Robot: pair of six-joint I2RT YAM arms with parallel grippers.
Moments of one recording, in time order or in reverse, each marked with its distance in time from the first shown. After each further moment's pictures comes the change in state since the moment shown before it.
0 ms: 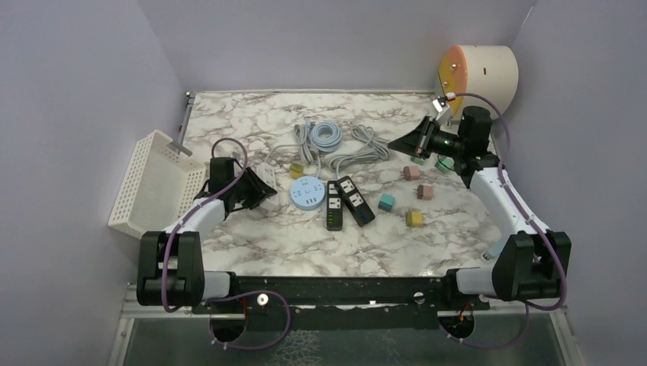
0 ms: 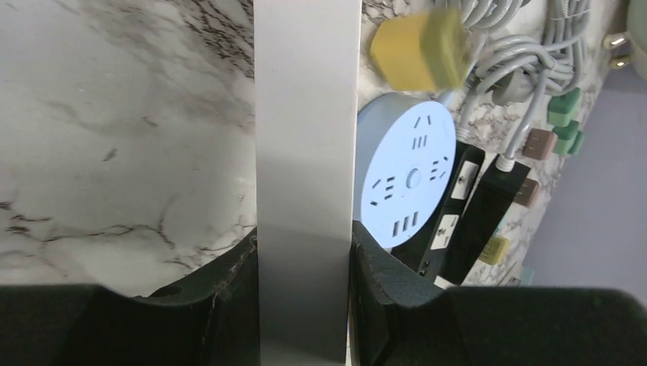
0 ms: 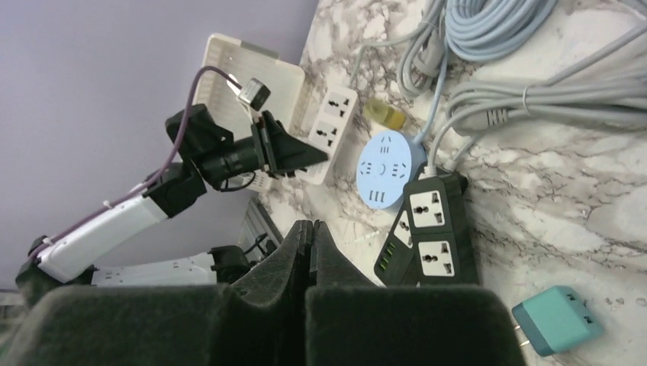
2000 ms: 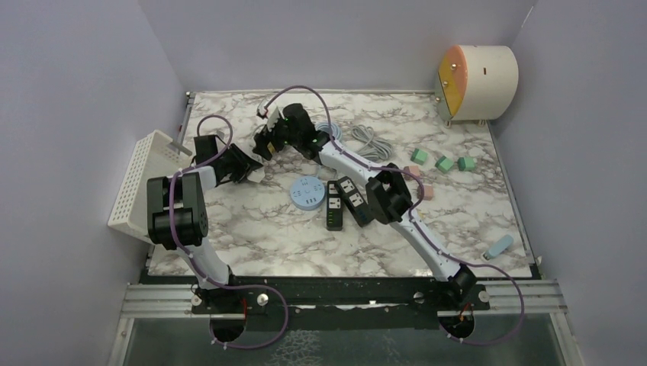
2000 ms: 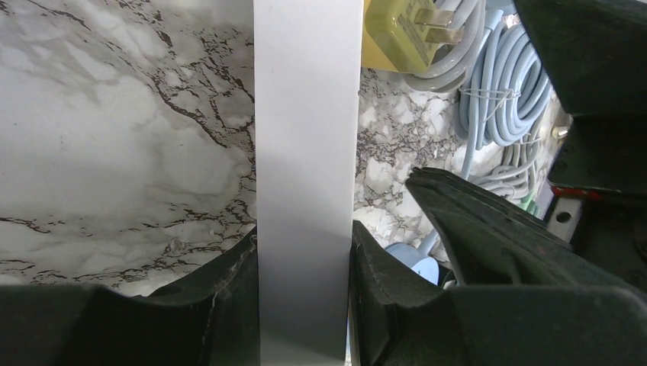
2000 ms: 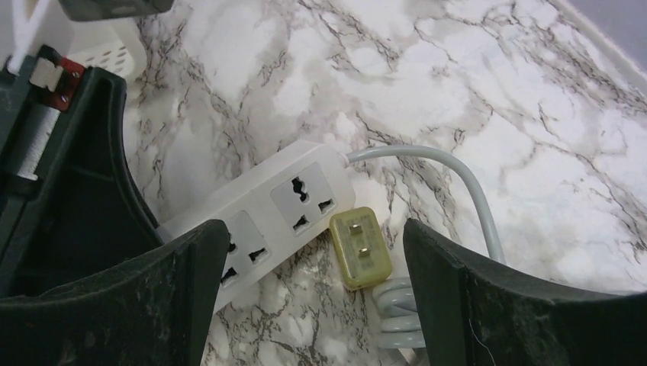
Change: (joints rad) left arm 0.192 0.440 0.312 0.128 0.109 0.051; right arm 0.756 1.390 1.482 -0.070 0.589 -0.842
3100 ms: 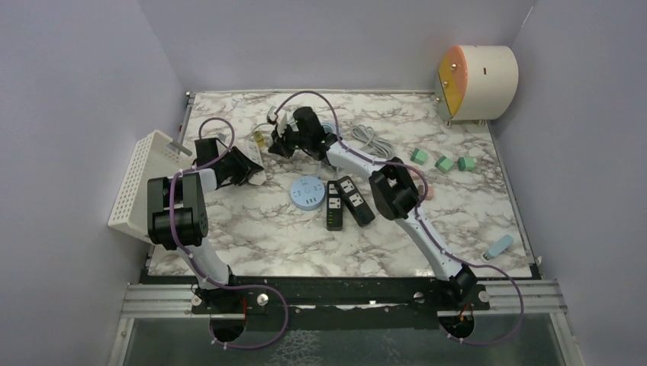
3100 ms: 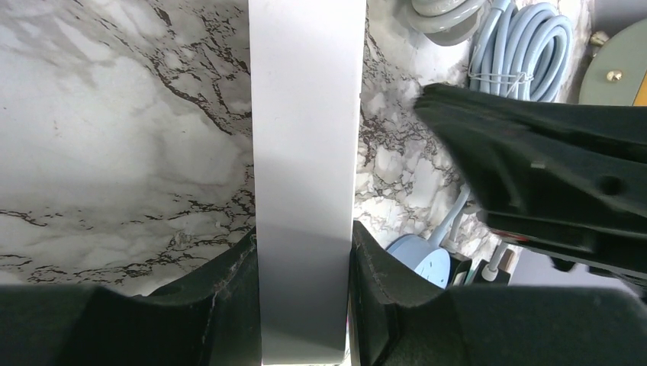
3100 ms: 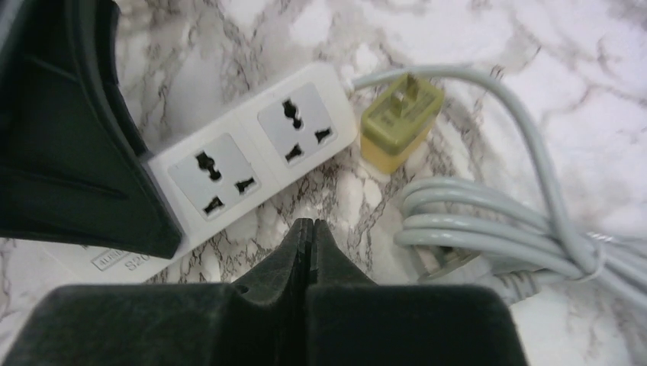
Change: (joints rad) left arm 0.002 0.000 -0.034 0.023 0.013 0.026; right arm -0.051 -0.038 -0.200 0.055 -0.174 -0.037
